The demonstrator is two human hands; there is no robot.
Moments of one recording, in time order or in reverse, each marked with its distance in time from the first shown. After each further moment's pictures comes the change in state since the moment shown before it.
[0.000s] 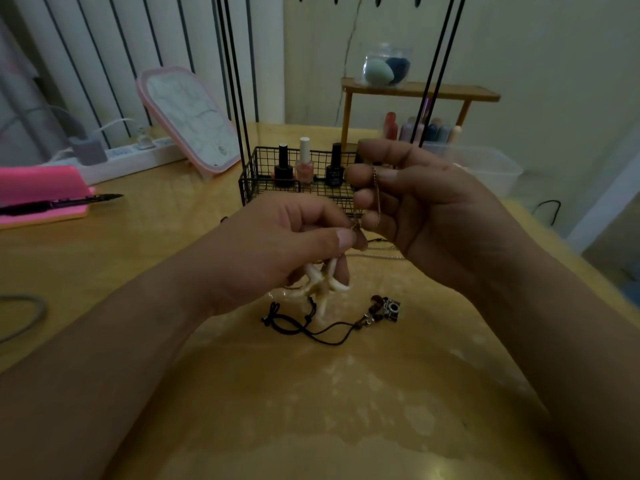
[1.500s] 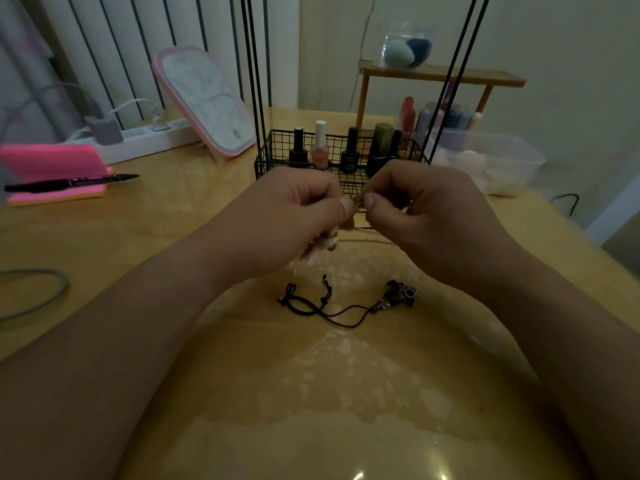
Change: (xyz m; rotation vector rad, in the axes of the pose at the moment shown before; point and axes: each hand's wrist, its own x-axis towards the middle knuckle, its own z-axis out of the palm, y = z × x) left_hand 0.004 -0.009 -0.006 0.249 0.168 0.055; right_hand -0.006 0.023 0.003 -1.256 0.108 -0.285
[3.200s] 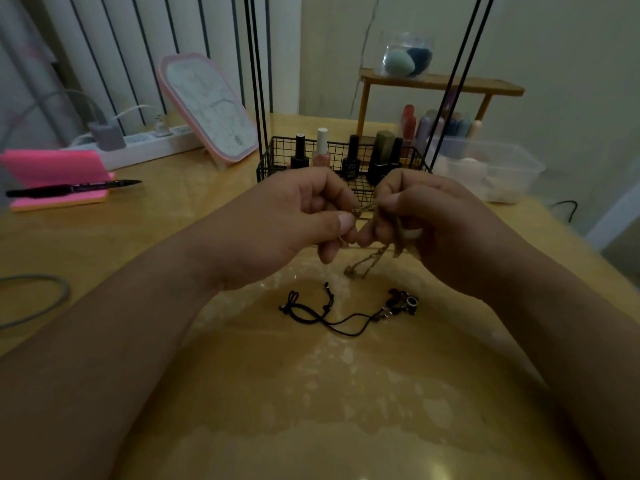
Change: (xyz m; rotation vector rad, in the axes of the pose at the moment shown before) left_hand -0.002 0.003 -0.010 -0.157 -0.122 -0.012; right_hand 0.006 0.011 -0.008 0.766 -0.243 0.240
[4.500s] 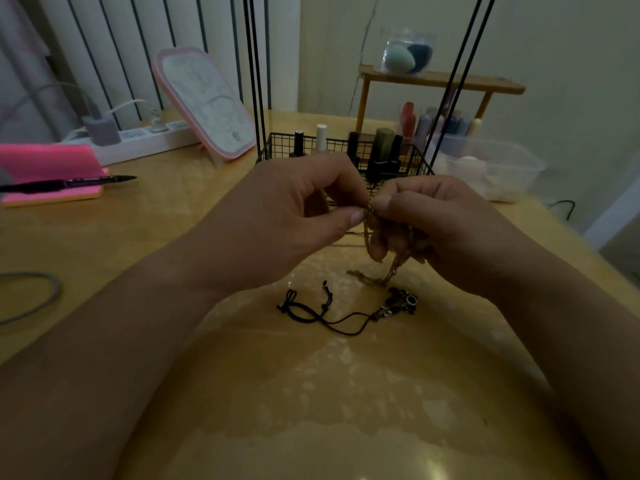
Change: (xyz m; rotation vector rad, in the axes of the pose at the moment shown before) left_hand -0.002 0.000 0.005 0.424 0.188 0.351; right_hand -0.004 -0.007 0.003 -0.171 0.014 0.025
